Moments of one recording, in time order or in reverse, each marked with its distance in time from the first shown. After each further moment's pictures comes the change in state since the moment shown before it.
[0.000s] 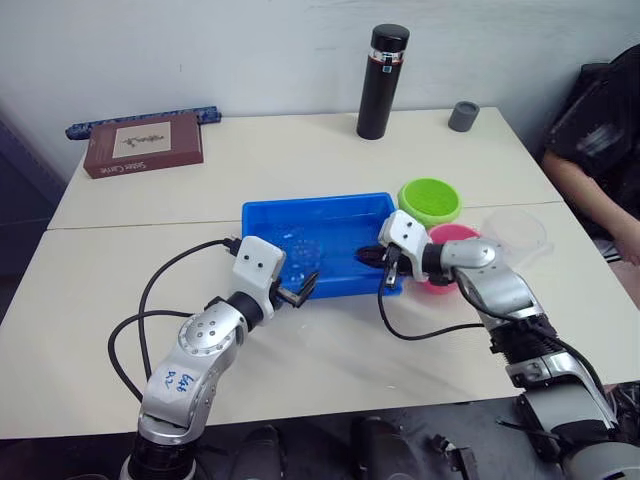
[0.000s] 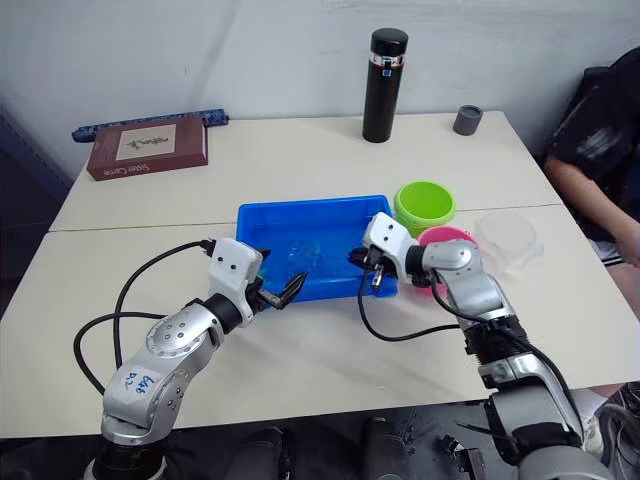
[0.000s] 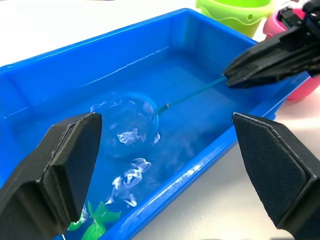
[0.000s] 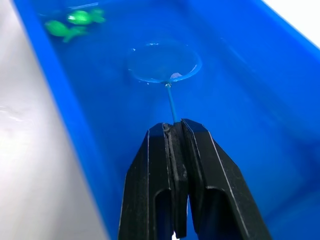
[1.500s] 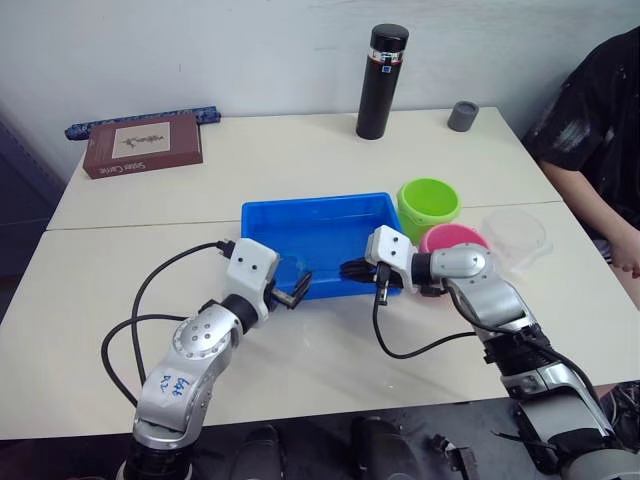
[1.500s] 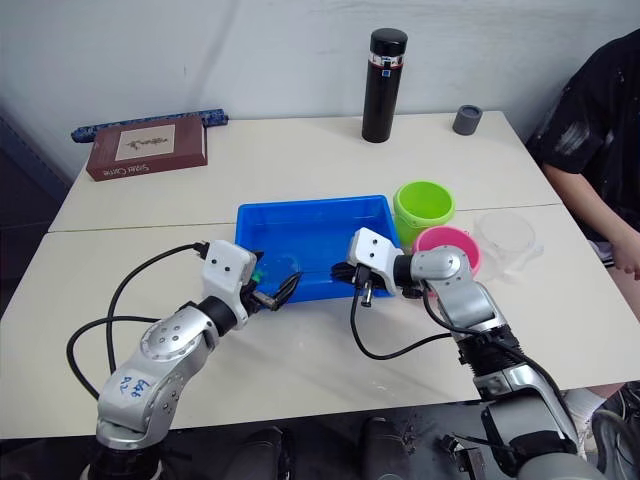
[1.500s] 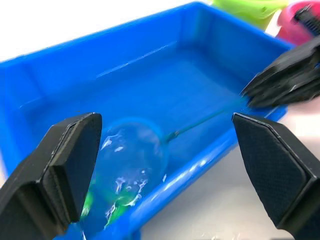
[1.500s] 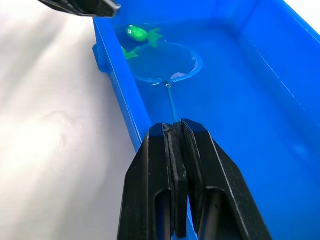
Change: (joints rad) left arm 0.051 0.016 0.030 -0.030 0.016 0.019 0.014; right arm 0.051 0.016 0.035 -0.127 0.003 0.008 0.092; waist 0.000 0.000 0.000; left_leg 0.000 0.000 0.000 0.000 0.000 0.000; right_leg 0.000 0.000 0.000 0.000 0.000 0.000
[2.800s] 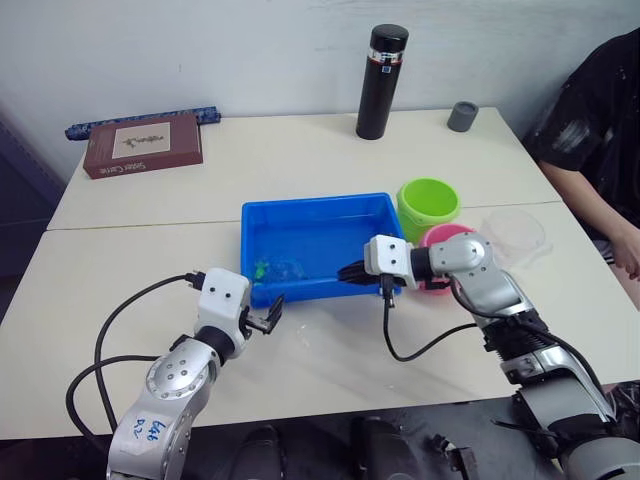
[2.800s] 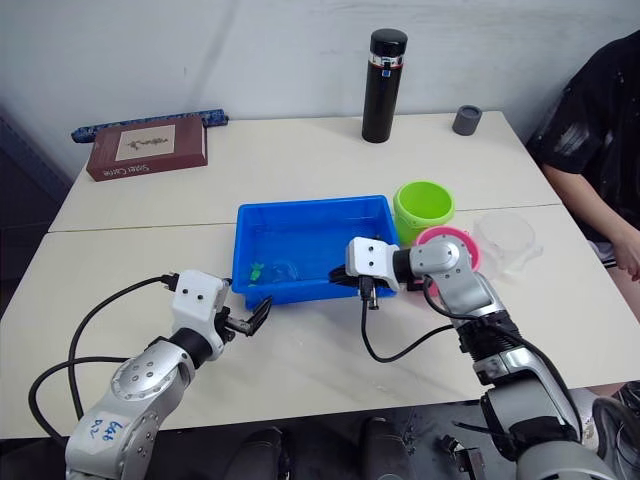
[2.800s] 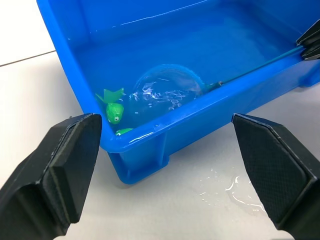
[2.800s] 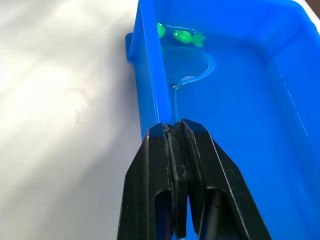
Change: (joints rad) left arm 0.181 -0.007 0.056 -0.140 0.009 0.062 0.063; right arm -0.081 0.001 0.037 0.147 -0.060 -0.256 0.138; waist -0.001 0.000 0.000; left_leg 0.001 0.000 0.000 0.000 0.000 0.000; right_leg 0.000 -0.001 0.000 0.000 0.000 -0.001
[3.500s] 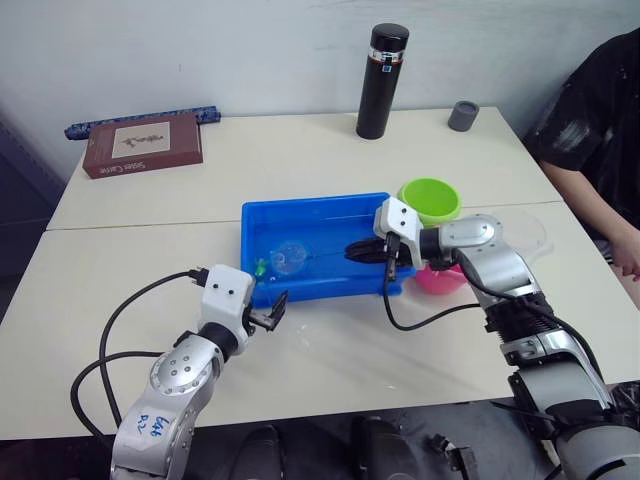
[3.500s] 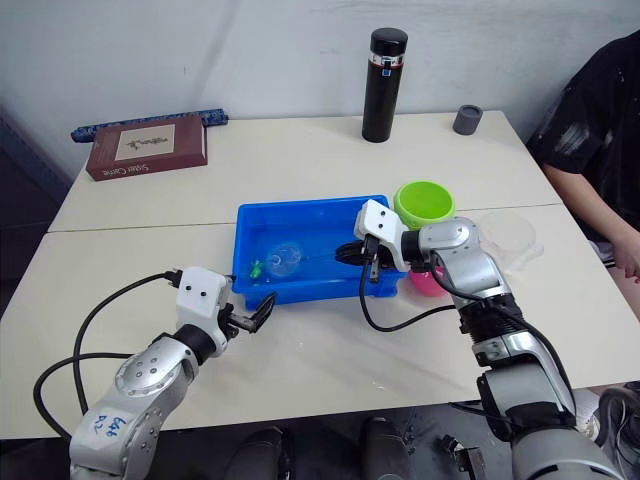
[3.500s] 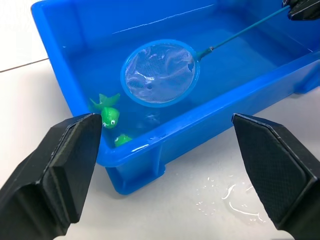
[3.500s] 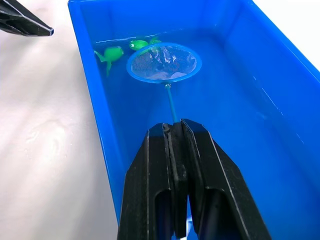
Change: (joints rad) left arm -0.022 -0.007 -0.009 0.010 0.000 -0.003 -0.001; right arm -0.087 -0.002 -0.073 0.040 0.093 0.269 -0.006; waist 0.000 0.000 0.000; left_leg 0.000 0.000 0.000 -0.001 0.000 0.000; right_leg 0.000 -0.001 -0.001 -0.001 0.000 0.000
